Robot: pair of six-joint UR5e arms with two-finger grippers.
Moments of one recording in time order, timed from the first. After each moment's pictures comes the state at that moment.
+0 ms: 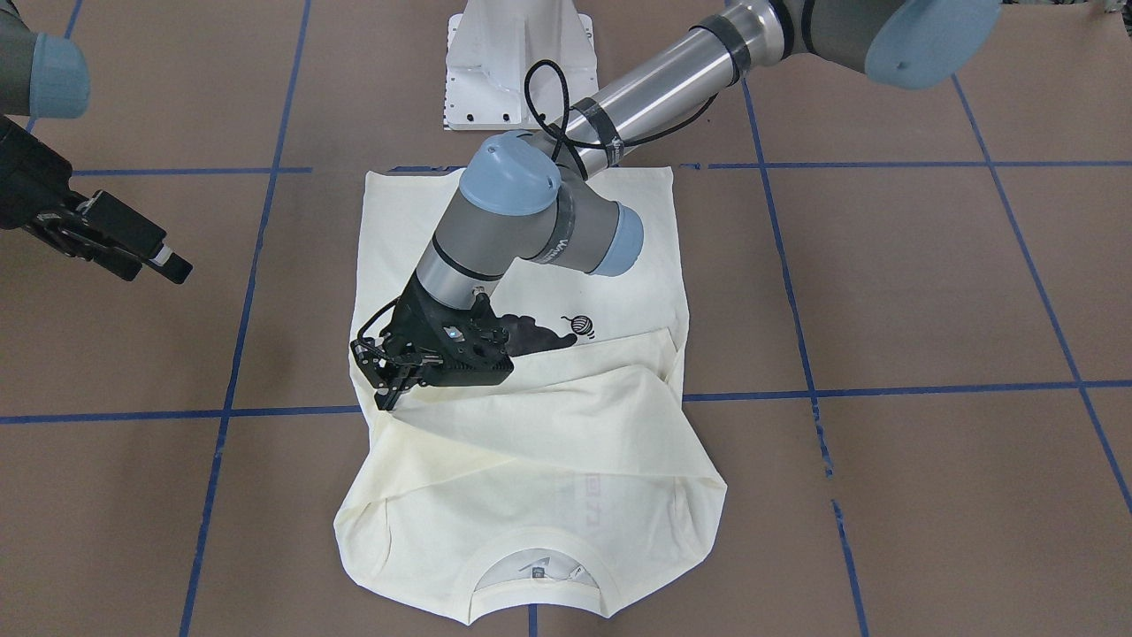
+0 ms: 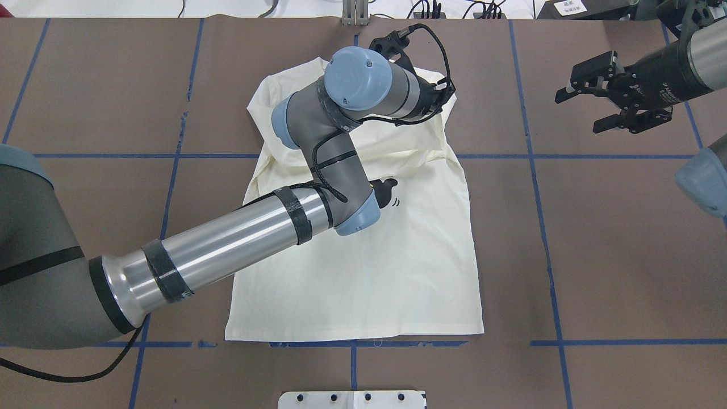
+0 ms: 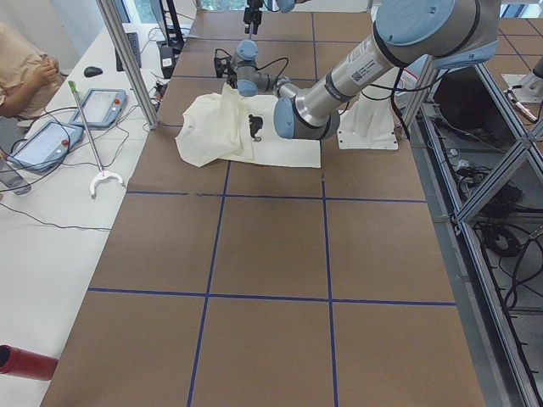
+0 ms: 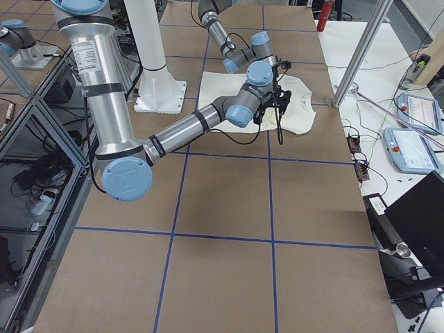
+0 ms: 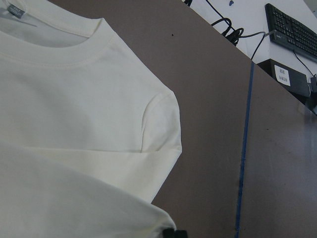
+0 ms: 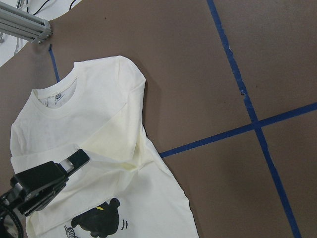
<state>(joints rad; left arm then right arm) -0.59 -2.77 -0.85 -2.50 -1.74 -1.68 1.12 -1.36 1.87 -1.05 2.41 1.39</state>
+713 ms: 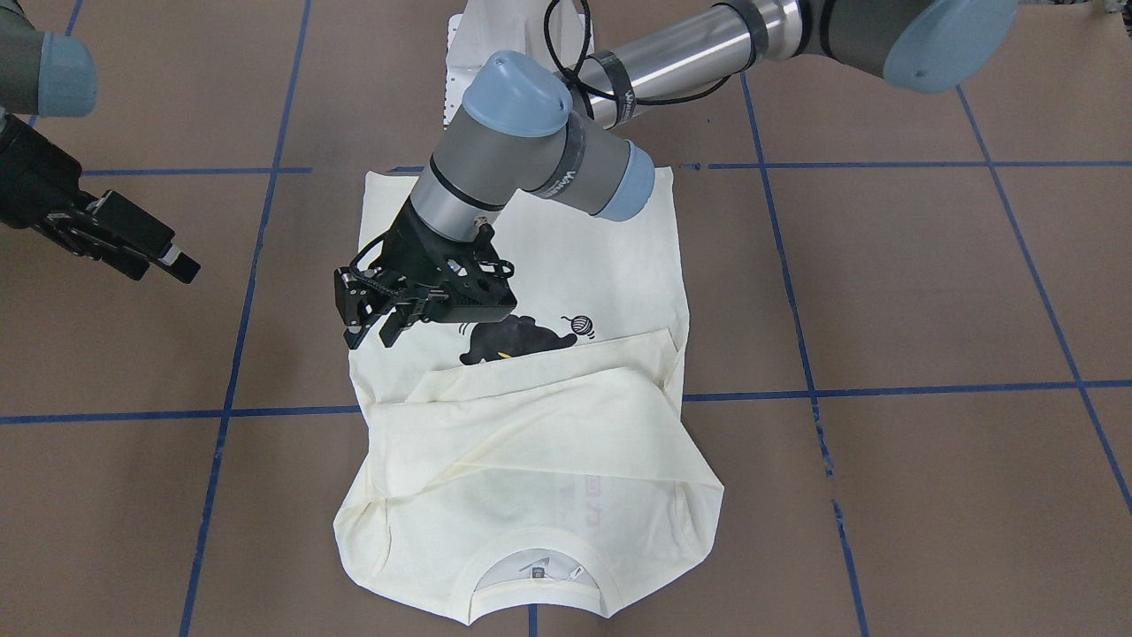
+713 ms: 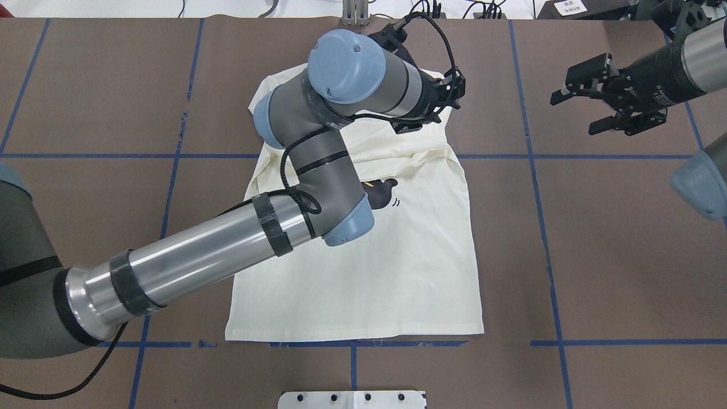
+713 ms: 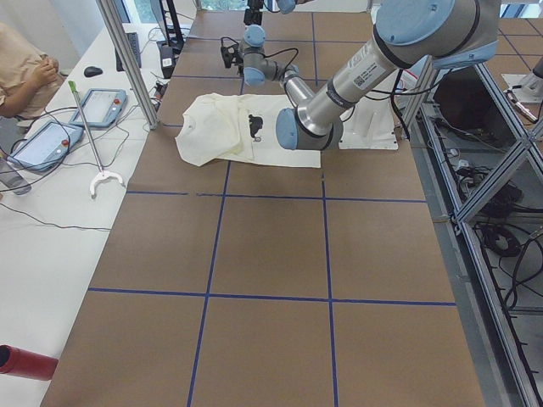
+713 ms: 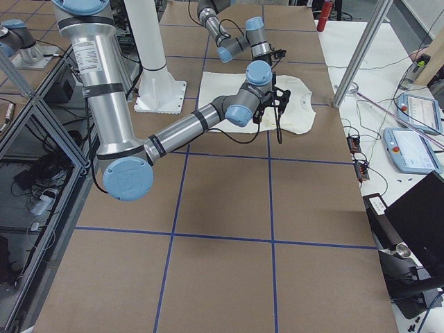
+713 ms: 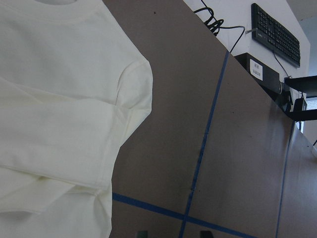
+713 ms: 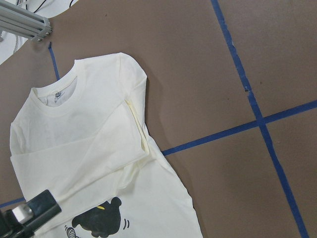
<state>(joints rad) -0.61 -2.62 -1.20 -2.31 -1.84 -1.80 1.07 -1.35 1.87 -1.06 2.37 1.42</state>
